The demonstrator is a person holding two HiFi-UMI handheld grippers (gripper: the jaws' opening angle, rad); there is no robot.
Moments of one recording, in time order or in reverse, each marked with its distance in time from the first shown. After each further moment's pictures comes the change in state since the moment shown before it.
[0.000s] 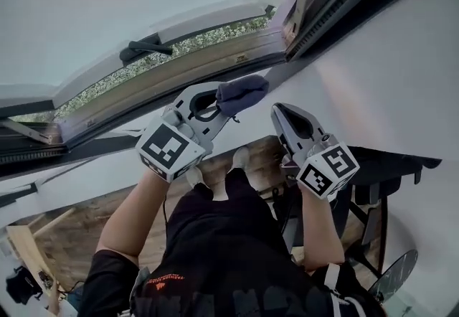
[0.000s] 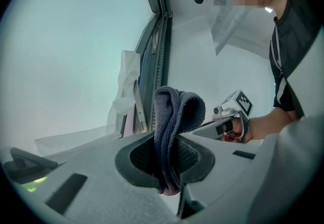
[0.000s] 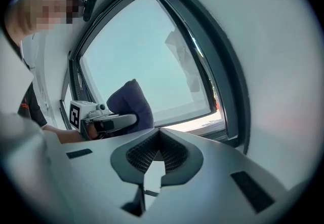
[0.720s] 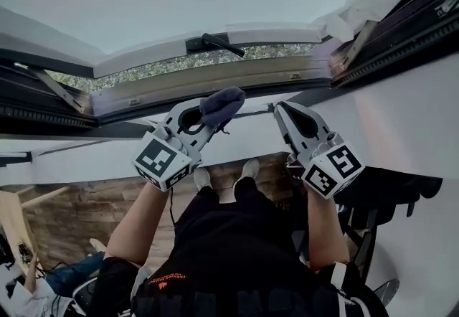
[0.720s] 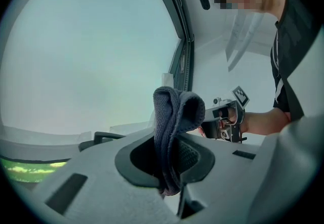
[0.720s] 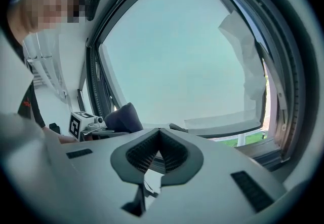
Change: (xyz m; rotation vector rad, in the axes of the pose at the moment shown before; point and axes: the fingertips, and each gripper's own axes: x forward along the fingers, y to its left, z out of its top) left arm -0.180 0.063 -0.020 -0.116 -0.070 0.256; right arm 0.091 0.131 0.023 -0.142 0.049 0.179
